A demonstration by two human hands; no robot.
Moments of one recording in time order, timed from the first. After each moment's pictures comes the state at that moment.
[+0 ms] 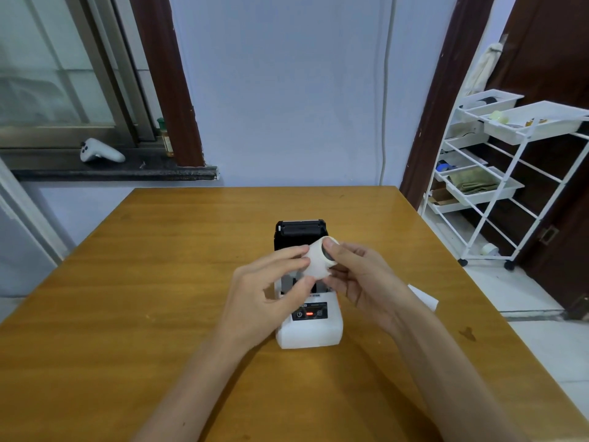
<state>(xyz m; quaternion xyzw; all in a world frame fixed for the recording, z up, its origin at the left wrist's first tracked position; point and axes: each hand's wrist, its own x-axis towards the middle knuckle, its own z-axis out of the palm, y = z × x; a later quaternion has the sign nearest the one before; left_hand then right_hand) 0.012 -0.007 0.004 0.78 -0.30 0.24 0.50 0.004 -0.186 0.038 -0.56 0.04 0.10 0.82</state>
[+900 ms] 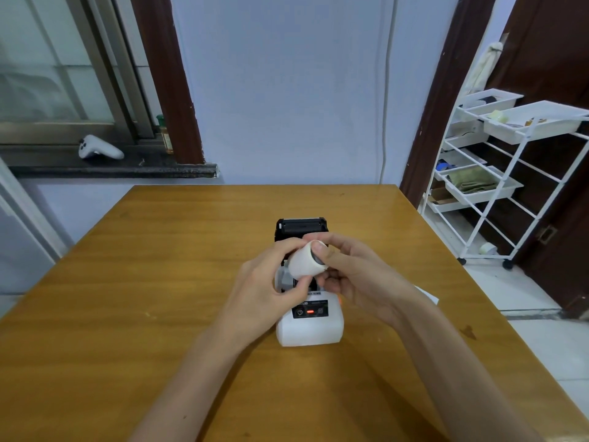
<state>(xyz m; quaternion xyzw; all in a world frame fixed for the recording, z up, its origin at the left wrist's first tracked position) 0.011 -0.006 0.013 0.81 -0.28 0.16 0.49 0.009 -0.184 0.042 -0.65 -0.04 0.14 0.74</state>
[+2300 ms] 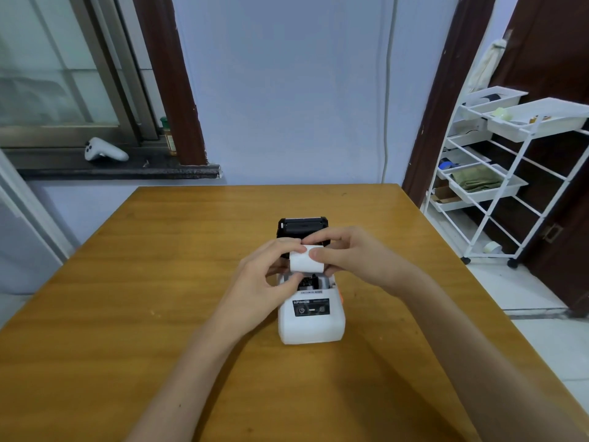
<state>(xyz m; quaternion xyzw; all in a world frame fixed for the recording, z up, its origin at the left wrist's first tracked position) 0.022 0.002 0.007 0.79 -0.26 0.08 0.54 0.029 -0.197 0.052 -0.82 -0.11 0.10 0.55</state>
